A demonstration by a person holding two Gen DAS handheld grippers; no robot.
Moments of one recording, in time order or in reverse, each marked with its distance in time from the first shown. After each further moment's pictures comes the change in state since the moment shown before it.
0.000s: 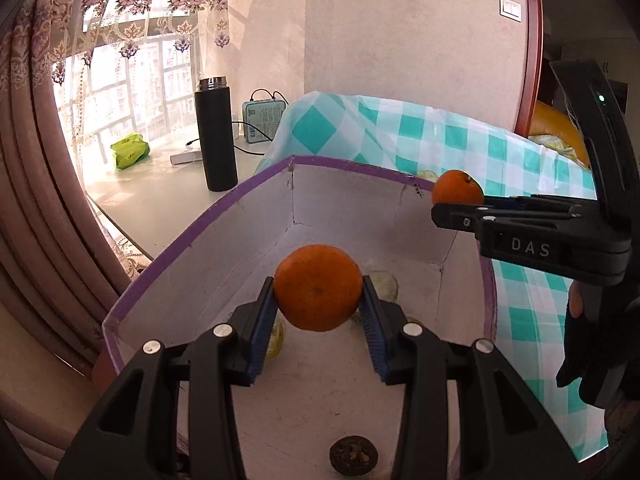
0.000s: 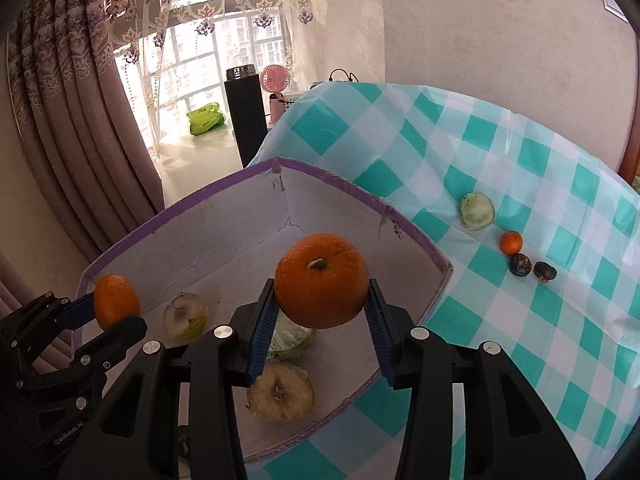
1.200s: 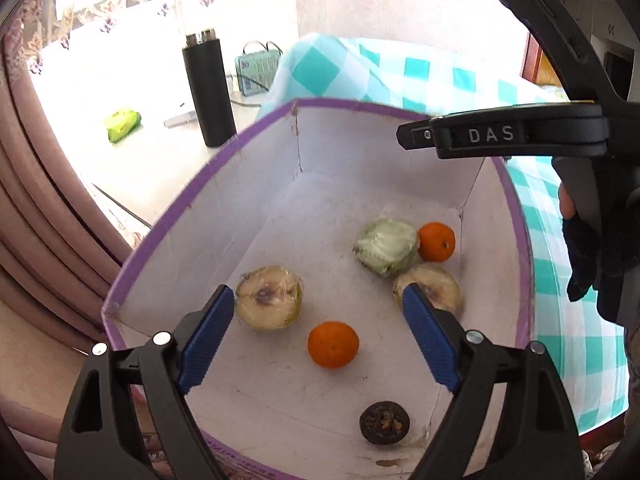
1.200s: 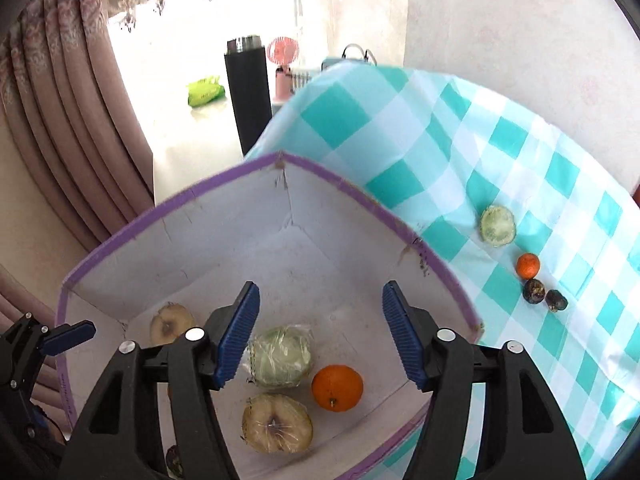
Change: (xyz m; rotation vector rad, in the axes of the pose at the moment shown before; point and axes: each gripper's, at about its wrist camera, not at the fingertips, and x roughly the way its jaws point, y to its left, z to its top) left arm 0.010 -0.003 -0.001 0.069 0.103 0.027; right arm -0.004 -0.012 0.028 -0.010 -0.028 -0.004
